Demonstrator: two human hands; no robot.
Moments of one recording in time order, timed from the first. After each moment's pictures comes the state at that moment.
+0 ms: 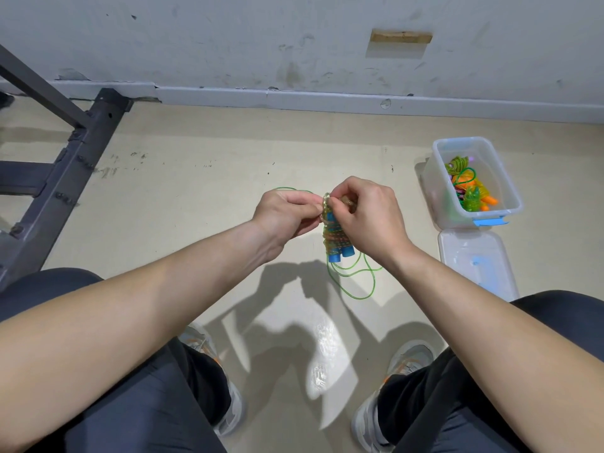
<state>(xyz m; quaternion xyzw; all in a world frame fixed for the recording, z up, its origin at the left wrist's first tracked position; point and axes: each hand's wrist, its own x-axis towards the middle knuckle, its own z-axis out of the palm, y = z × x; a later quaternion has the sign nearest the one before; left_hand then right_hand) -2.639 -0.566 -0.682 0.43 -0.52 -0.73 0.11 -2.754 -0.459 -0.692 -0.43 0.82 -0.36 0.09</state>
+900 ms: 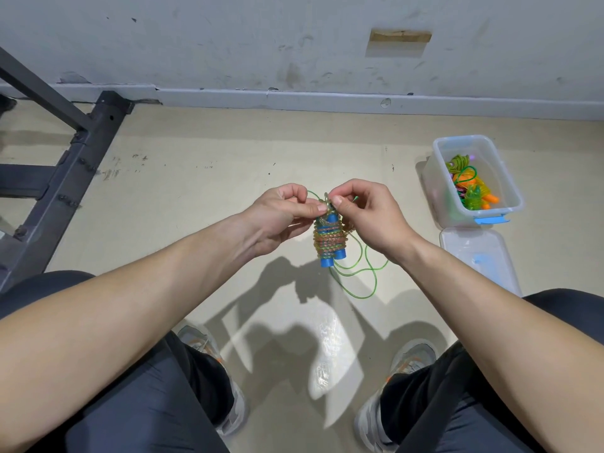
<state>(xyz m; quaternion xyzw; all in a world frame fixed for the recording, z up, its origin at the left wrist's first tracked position) -2.632 -0.581 -0.677 0.38 -0.49 -0.78 0.05 -2.761 -0.456 -0.694 -0.35 0.71 -0.52 0.32</state>
